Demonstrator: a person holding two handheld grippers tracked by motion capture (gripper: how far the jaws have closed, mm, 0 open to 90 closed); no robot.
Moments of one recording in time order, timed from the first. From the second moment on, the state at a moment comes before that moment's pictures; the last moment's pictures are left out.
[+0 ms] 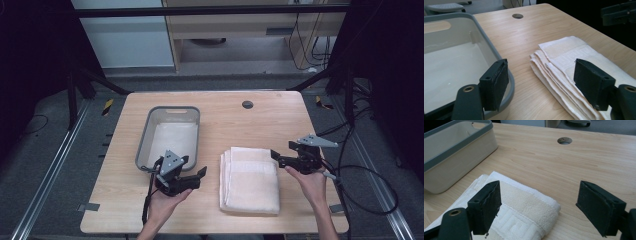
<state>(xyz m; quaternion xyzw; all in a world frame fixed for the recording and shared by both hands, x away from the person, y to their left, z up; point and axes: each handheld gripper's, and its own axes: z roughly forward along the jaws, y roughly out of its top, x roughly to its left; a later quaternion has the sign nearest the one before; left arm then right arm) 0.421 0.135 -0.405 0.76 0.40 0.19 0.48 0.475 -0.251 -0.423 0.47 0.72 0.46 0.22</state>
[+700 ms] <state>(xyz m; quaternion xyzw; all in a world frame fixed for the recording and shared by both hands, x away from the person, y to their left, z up) 0.416 0.092 -0.435 0.80 0.37 0.16 0.45 0.476 -0.248 -0.435 0.47 0.72 0.46 0.21</state>
